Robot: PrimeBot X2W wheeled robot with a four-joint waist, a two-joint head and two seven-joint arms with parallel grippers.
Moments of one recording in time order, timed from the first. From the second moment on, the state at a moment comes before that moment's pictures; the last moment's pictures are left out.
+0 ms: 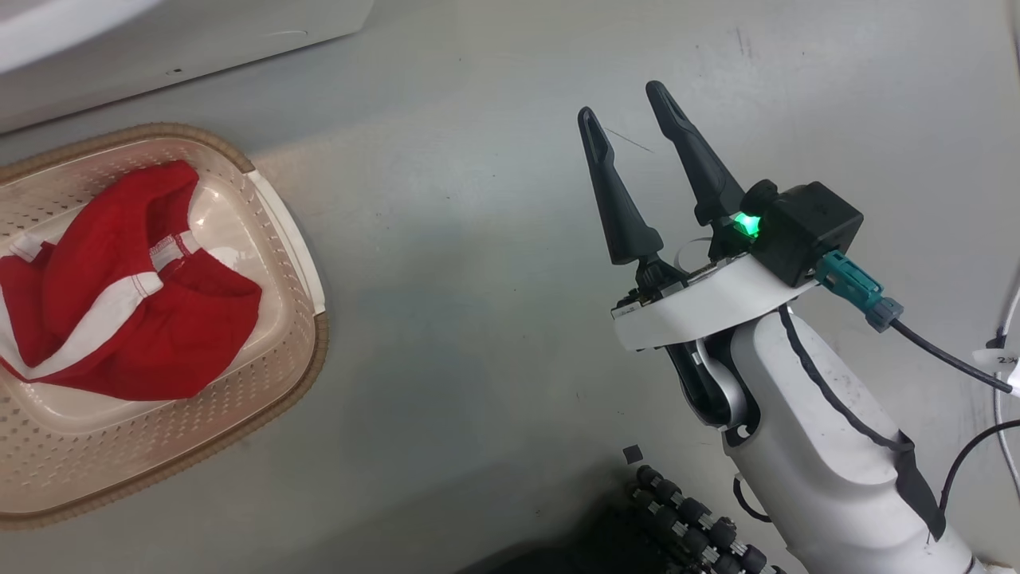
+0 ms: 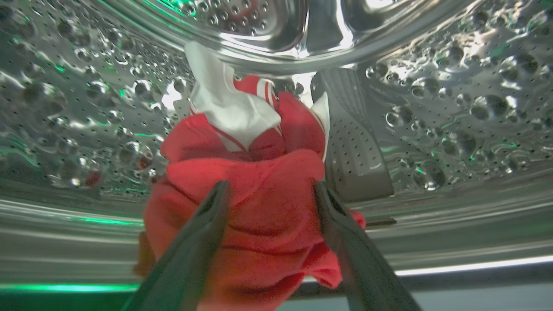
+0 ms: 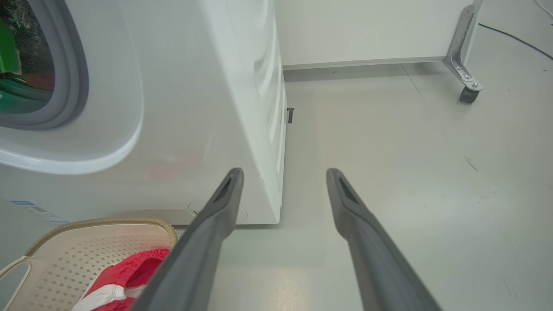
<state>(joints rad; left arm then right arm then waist) -1.27 0.50 -0.03 0.64 -0.22 0.02 0.44 -0.51 -0.06 0.51 0.13 0.48 -0.05 -0.26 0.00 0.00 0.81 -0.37</state>
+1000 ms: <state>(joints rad) -1.37 0.46 -0.08 0.70 -0.22 -0.02 0.53 -0.56 -0.05 0.51 0.14 0.47 -0.06 -0.26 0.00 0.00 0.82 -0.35</state>
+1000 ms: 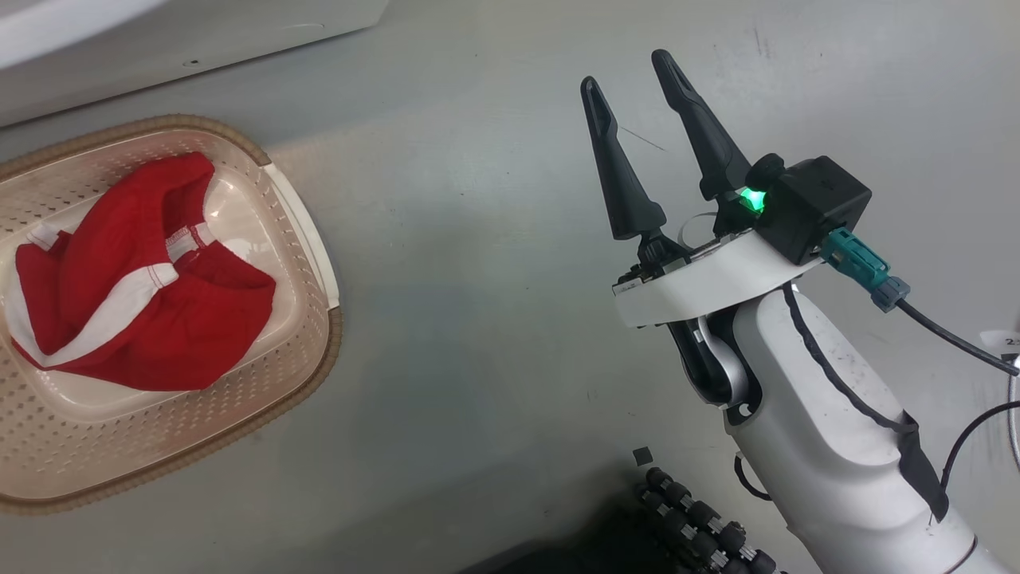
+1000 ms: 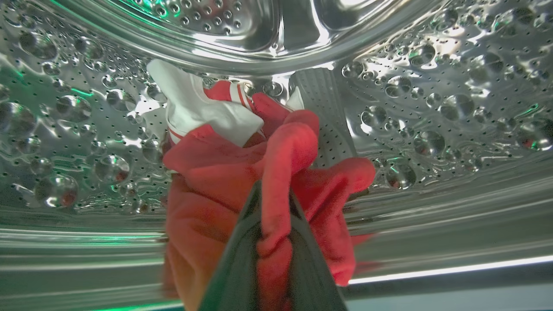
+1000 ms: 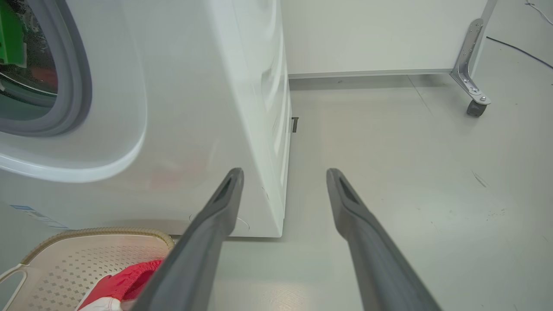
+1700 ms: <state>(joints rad) -1.18 0.36 -0.09 0.67 -0.26 -0.05 0.20 -0.56 -0.06 0.48 0.21 0.42 -0.05 -0.26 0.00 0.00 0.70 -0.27</state>
